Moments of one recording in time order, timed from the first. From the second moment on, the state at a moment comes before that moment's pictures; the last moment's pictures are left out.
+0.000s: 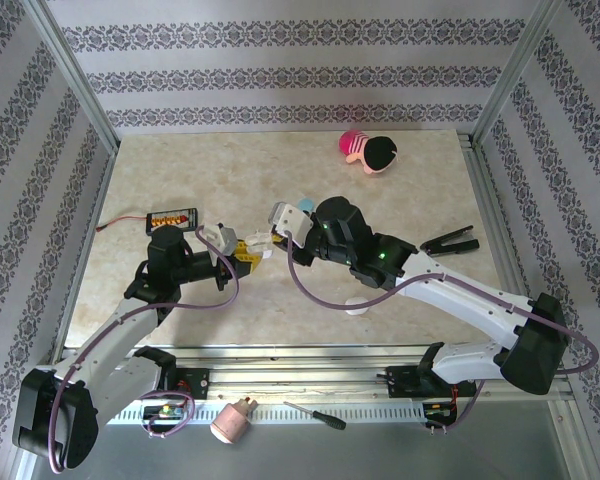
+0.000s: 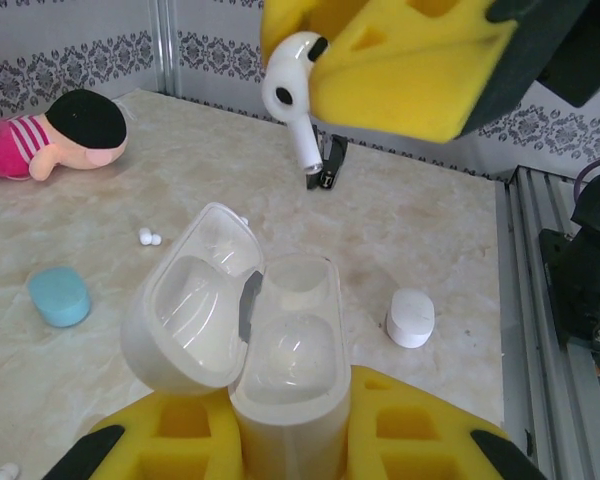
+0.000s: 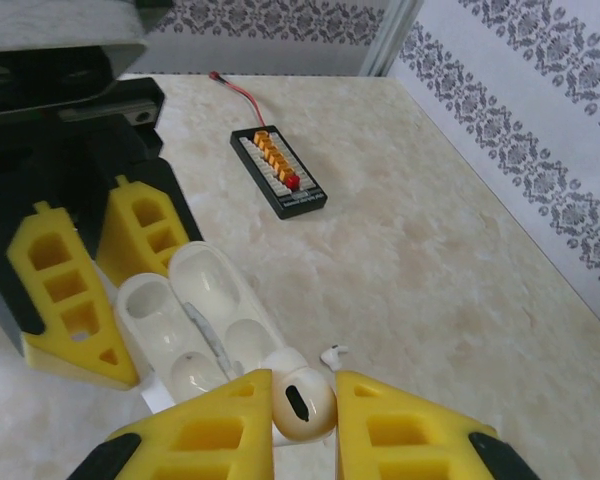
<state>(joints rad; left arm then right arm) -0.27 0.93 0.48 0.16 0.87 0.15 0.90 1.30 1.09 -0.21 -0.10 -0.35</state>
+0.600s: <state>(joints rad) -0.27 0.91 0.50 0.13 0.89 0.11 0.91 1.34 1.08 -0.17 -0.17 -0.37</state>
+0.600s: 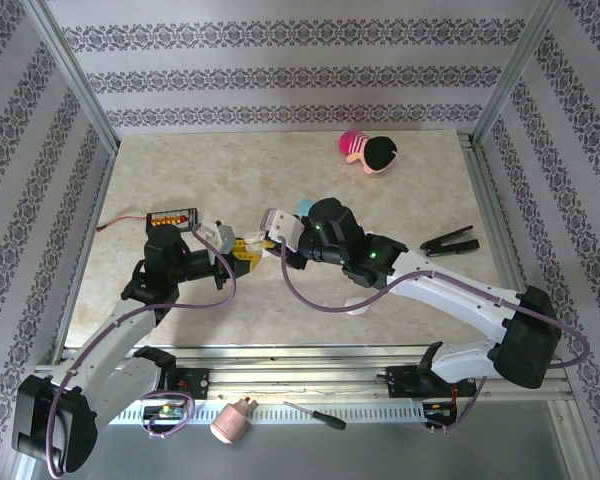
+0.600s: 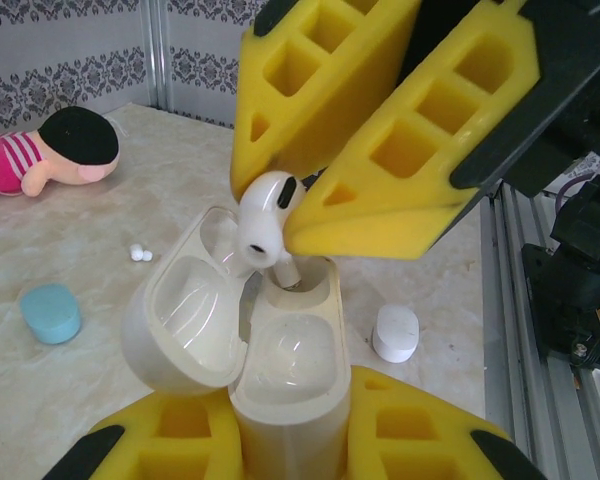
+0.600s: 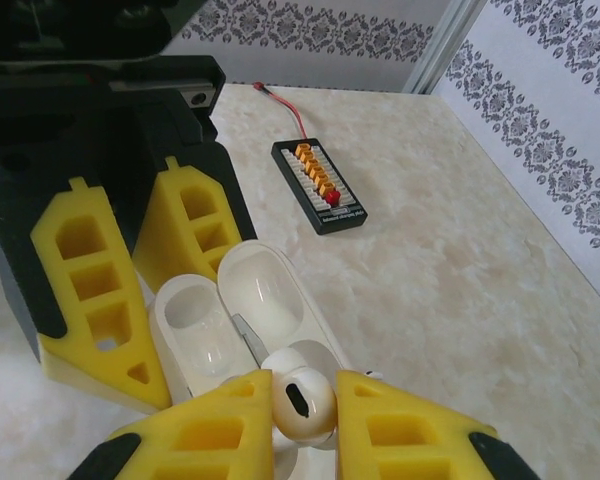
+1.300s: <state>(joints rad) -0.27 0.91 0.50 0.13 0.89 0.10 0.91 1.34 1.07 -0.19 -0.24 -0.42</state>
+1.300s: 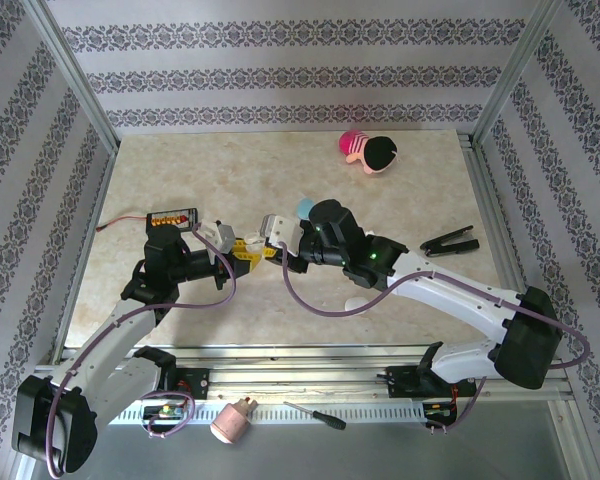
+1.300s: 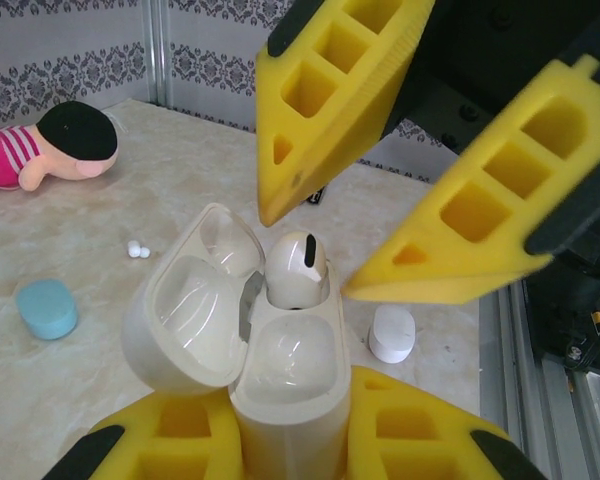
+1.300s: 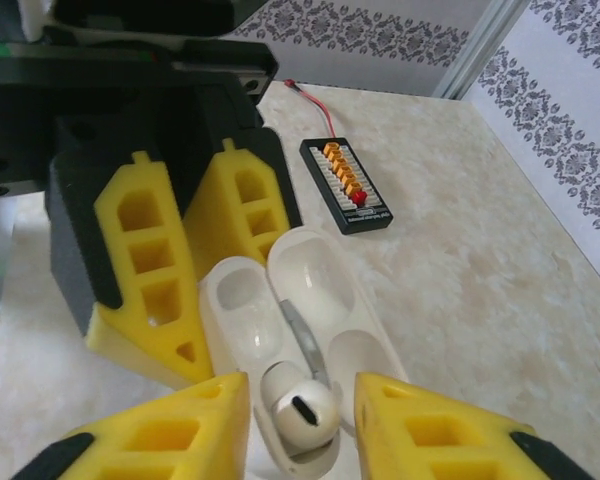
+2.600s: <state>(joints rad) -0.23 0.92 0.39 0.33 0.81 0.16 0.43 1.62 1.02 -0.18 -0.23 0.32</state>
